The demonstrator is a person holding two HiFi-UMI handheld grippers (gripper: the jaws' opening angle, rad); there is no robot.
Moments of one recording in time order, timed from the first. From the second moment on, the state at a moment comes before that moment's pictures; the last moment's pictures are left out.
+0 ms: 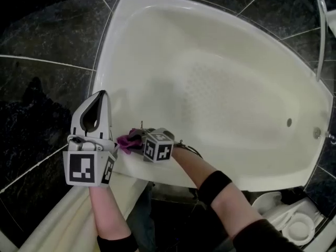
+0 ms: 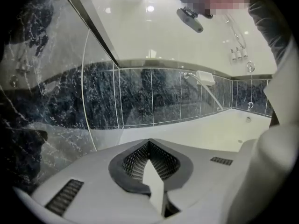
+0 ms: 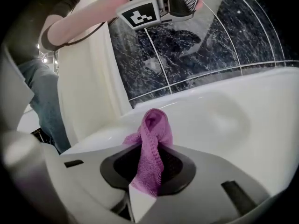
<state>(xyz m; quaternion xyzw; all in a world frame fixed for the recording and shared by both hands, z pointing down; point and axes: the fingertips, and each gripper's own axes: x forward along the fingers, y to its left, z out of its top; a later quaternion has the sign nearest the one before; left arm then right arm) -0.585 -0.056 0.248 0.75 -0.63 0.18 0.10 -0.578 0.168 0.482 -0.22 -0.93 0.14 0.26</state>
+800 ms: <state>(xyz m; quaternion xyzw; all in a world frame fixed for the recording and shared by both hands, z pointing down) -0.593 -0.110 0.317 0.78 -0.59 0.18 0.08 -0.420 -0.345 0.540 0.43 -0.86 0.12 0.23</state>
